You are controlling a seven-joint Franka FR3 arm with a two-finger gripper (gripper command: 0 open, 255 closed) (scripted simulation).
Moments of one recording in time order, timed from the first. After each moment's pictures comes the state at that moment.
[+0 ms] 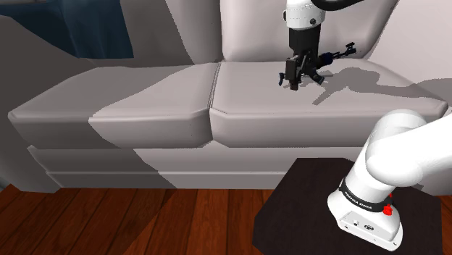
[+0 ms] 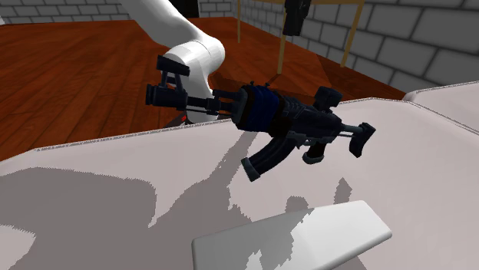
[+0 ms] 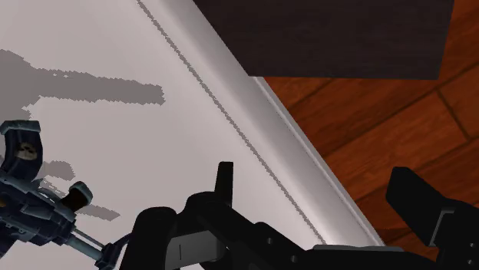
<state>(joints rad) -0.01 -0.80 0.05 -2.38 -0.11 1.48 0.05</state>
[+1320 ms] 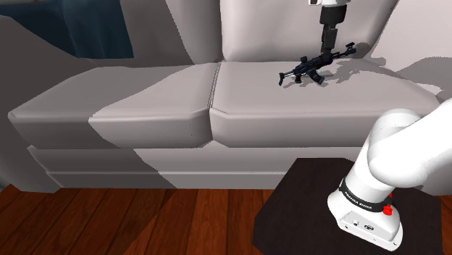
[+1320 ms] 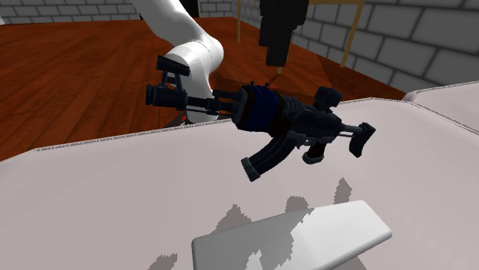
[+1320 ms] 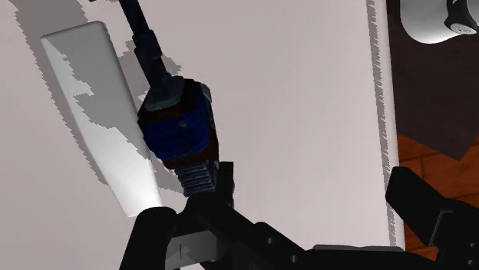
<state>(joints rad) 0.05 -0.61 -0.52 -2.12 -0.34 1.52 -0.78</state>
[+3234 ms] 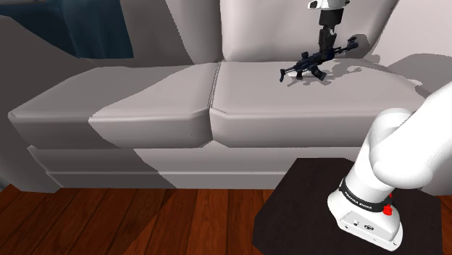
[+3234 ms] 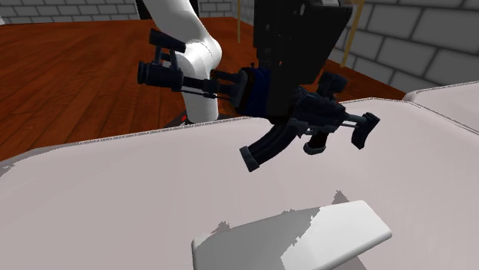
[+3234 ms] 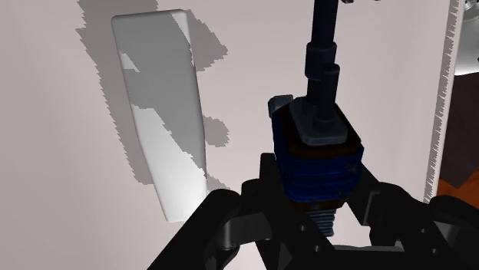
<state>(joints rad) 0.13 -0.41 -0.75 -1.97 -0.30 1.58 -1.09</state>
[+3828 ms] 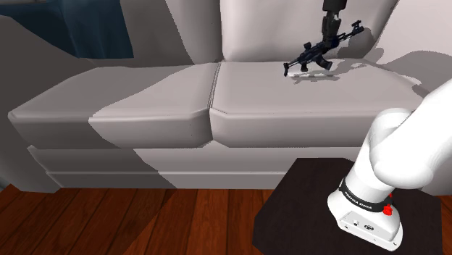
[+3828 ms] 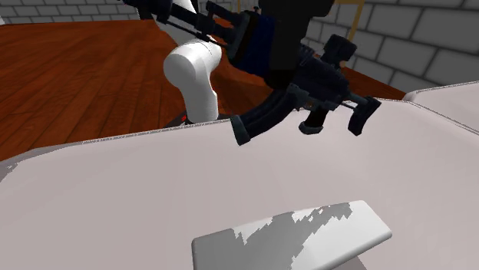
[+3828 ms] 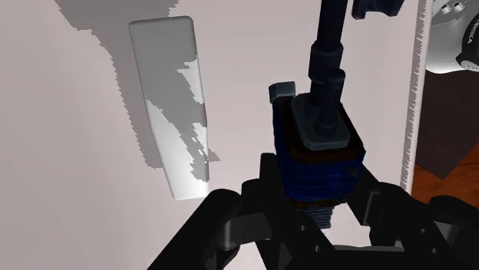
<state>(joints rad) 0.14 -0.38 -0.74 -1.83 -0.28 1.47 -1.11</state>
